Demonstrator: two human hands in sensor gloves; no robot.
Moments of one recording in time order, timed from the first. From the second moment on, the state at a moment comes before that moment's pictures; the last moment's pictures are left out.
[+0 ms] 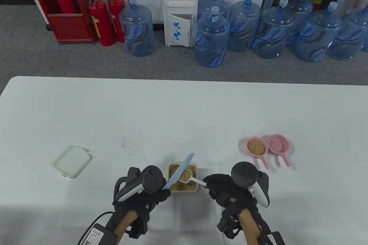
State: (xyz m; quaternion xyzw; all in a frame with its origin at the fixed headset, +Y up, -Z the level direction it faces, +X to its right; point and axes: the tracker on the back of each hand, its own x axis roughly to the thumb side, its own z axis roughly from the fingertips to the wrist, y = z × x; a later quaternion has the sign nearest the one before) left_hand -0.148 -0.723 -0.264 -0.20 -0.14 0.12 0.96; right_hand 0.138 -0.728 -0.260 0.03 0.17 0.90 0.41
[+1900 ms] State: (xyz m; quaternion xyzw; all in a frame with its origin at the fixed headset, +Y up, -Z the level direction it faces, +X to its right) left_hand -0.252 -0.760 -0.315 -0.16 0.18 0.01 0.97; right_hand 0.138 -0.725 -0.257 0.03 0.16 0.90 0.39
